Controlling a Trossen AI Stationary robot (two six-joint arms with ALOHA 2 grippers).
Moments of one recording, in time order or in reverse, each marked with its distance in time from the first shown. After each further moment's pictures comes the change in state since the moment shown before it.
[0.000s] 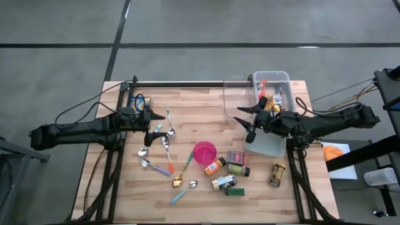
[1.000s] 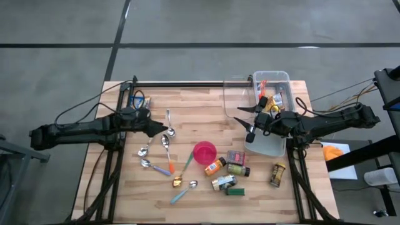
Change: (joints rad) left arm 0.000 -0.001 0.000 -0.046 -0.030 -0.819; right arm 0.000 0.001 0.000 -0.001 0.001 -0.139
